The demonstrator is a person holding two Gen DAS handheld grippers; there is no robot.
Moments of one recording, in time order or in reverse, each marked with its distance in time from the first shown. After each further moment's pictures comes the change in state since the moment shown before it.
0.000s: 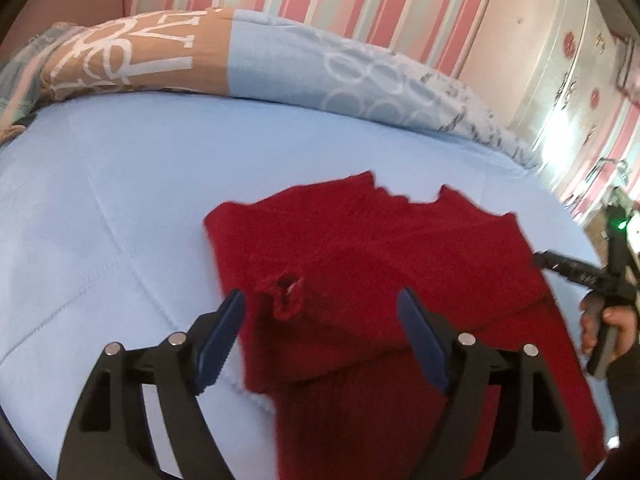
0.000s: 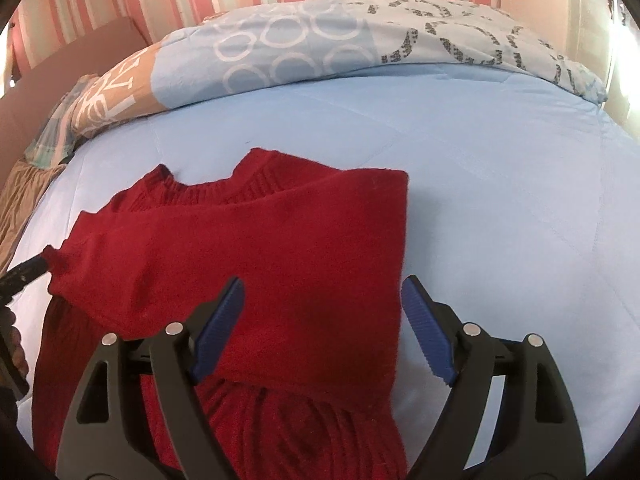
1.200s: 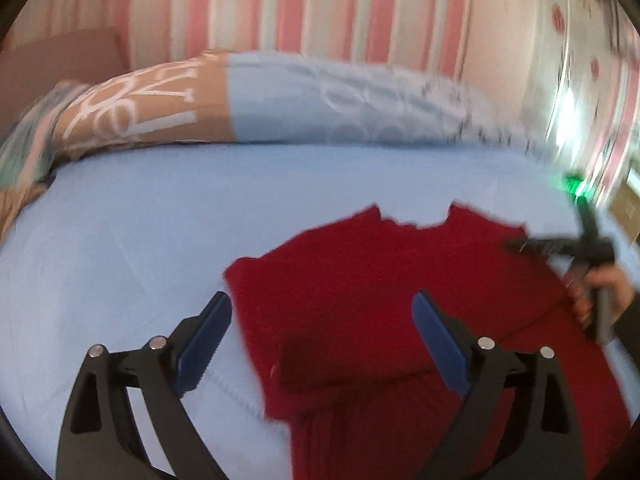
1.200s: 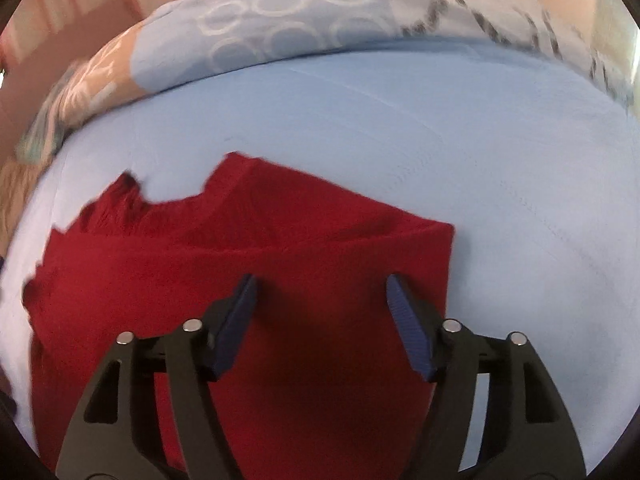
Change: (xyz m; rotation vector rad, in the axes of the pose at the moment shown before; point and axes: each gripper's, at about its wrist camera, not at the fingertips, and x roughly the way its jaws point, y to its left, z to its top) left arm -0.004 -0.032 0.015 0.170 -0.058 0.165; right arm 0.078 -0.010 0.046 0.027 0.116 0.056
